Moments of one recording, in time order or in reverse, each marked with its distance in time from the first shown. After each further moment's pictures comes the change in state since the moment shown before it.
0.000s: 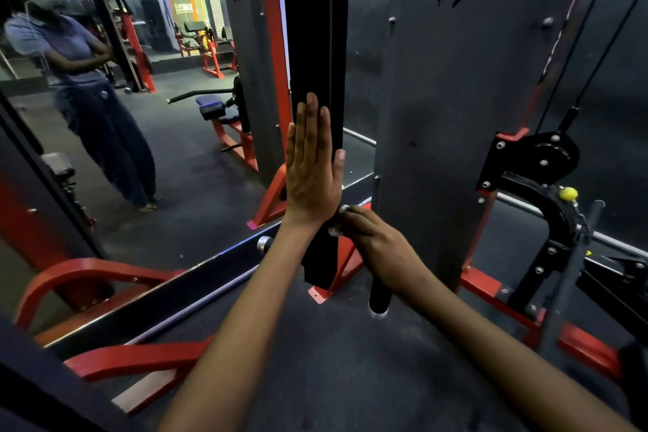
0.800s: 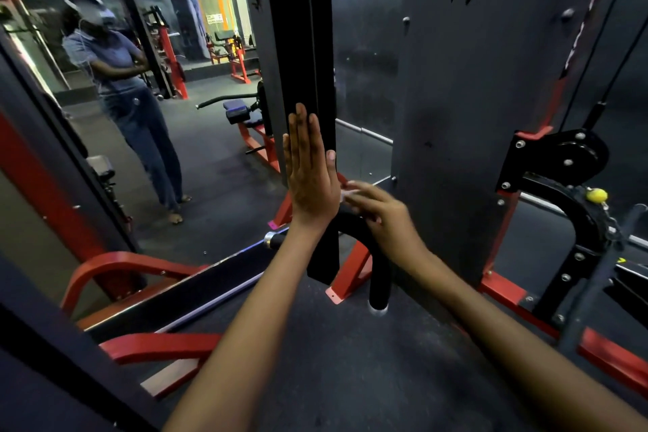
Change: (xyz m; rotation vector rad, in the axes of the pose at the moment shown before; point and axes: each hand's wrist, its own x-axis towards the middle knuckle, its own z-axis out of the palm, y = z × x) left_hand -0.007 0.017 0.006 0.031 0.090 -0.105; right_hand 0.012 0.025 -0.015 0.435 0.179 0.173
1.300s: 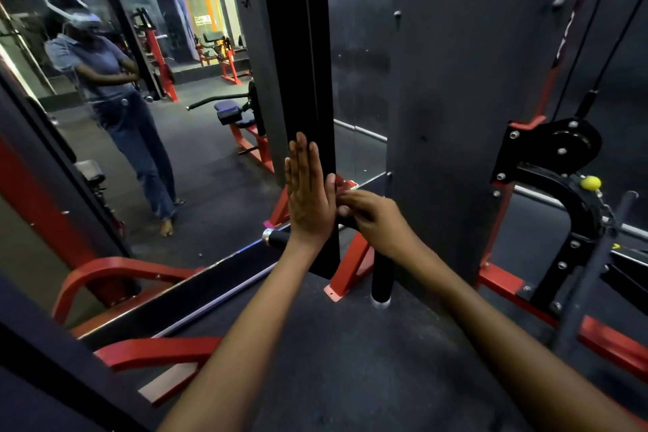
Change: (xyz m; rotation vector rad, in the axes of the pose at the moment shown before) left_hand -0.047 -0.017 0.004 -0.021 -0.071 0.005; right_hand -0.005 -0.006 0.009 0.011 -0.024 0.049
